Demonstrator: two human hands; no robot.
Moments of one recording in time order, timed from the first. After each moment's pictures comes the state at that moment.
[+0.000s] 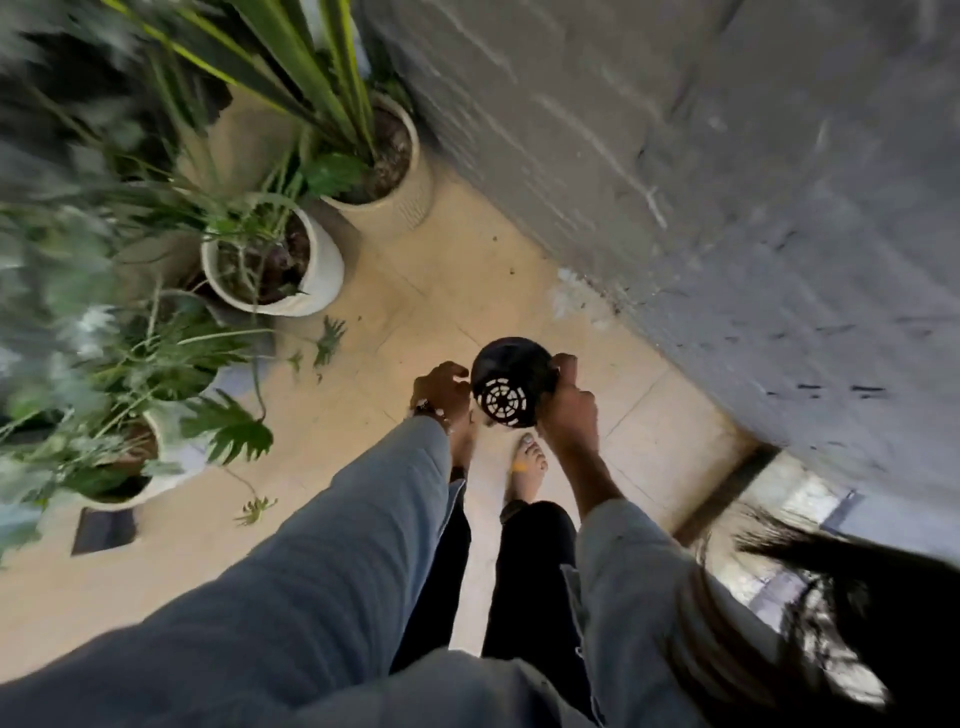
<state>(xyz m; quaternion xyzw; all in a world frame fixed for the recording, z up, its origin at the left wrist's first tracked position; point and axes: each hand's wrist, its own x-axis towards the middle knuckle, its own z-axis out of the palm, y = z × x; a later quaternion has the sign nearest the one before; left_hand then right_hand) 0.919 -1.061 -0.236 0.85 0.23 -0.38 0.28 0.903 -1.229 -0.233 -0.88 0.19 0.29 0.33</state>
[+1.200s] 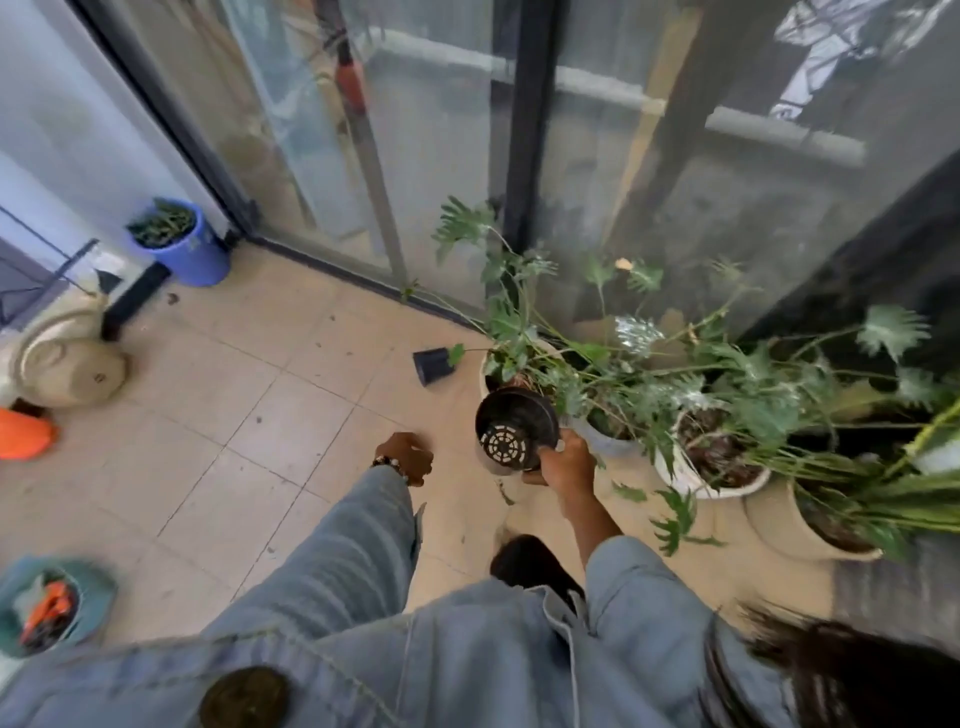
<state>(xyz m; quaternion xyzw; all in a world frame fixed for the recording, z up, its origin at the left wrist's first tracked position) 0.413 -0.631 -0.034 0.45 0.70 0.00 0.55 0.621 -0.695 -0.053 -0.79 -0.20 0.47 0.33</state>
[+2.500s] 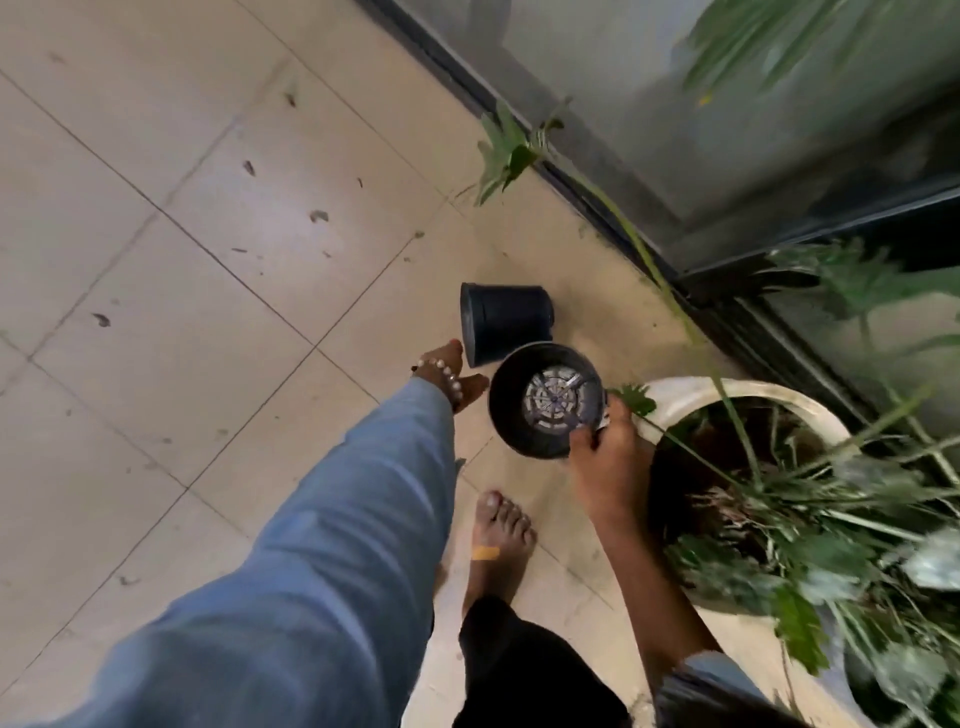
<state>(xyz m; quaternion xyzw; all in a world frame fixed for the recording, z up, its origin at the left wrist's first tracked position) 0.397 -0.221 -0.600 0.15 0.77 0.03 0.62 0.561 -0.297 -0.525 -0.83 -0.44 0.33 0.09</state>
